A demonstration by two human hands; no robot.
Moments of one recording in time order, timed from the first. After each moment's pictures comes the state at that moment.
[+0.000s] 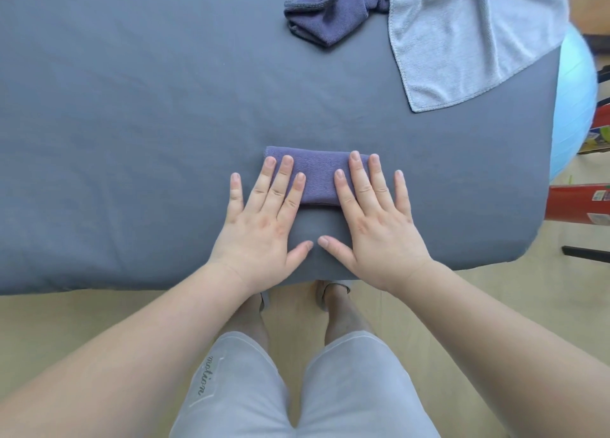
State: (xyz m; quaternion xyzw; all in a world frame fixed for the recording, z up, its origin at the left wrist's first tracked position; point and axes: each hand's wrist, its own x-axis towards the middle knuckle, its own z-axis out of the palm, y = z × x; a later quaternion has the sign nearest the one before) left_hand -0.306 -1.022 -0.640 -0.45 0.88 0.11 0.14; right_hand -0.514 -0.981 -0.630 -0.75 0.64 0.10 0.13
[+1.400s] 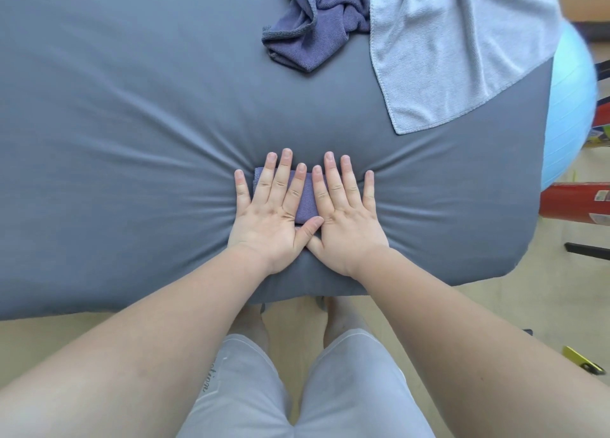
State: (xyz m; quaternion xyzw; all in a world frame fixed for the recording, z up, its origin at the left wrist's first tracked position) left_hand -0.352 -1.062 -0.670 -0.49 0.83 0.20 0.17; right_hand -0.509 -1.021 -0.668 -0.70 0.66 0.09 0.24
